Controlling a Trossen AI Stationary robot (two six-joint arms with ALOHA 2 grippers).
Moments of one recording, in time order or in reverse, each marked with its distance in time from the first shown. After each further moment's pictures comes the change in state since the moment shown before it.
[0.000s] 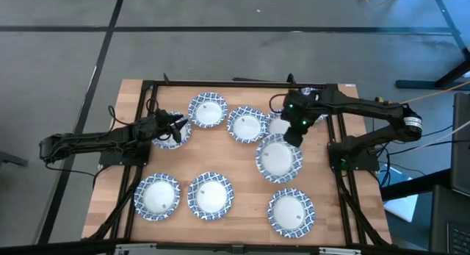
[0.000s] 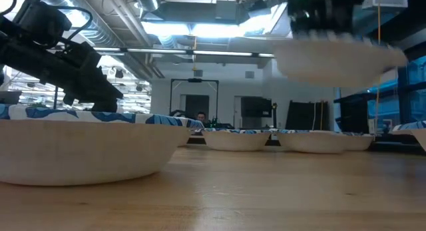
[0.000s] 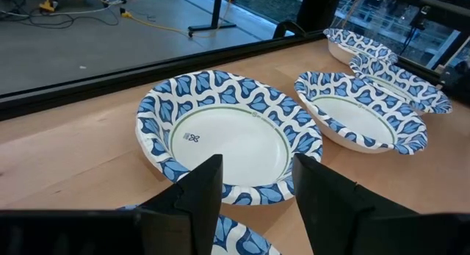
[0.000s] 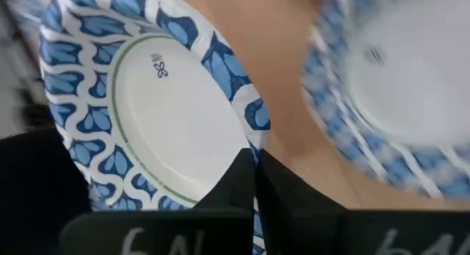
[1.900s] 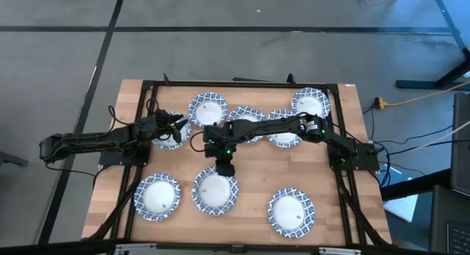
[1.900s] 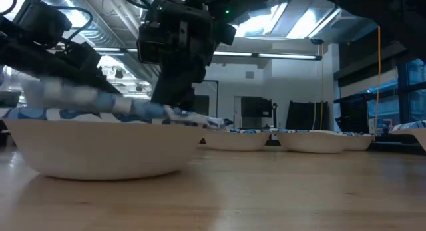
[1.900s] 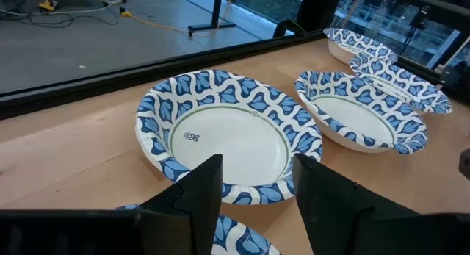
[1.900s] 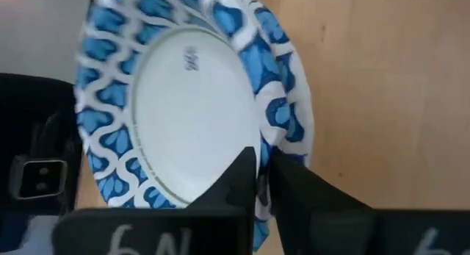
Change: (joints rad) left arm 0.000 0.002 0.000 0.000 0.001 -0.002; right arm 0.291 1.066 0.911 0.268 -0.135 -0.301
